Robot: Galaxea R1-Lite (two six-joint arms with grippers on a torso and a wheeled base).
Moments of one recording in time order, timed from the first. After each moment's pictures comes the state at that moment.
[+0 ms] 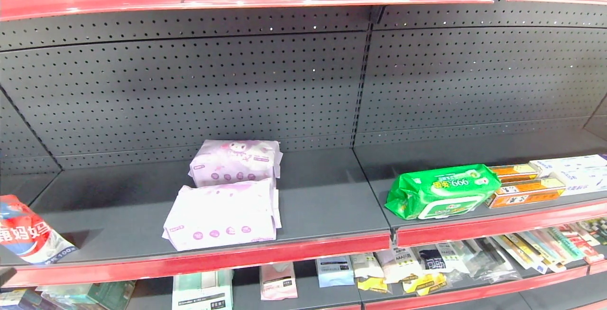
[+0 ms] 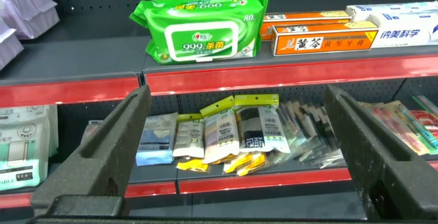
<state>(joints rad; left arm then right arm) 0.10 0.37 -0.17 -0.10 -0.37 0.10 0.00 0.00 0.00 0.00 0.02 0.00</state>
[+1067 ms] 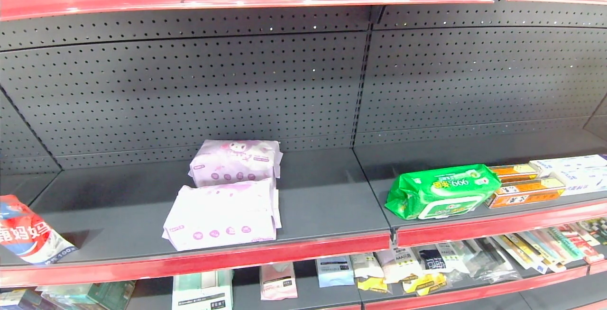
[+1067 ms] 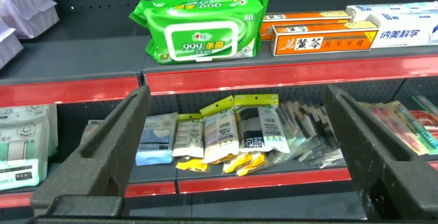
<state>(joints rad) 0.14 0.10 -0.05 -0.07 -0.06 0.11 0.00 0.00 0.00 0.00 0.02 0.00</state>
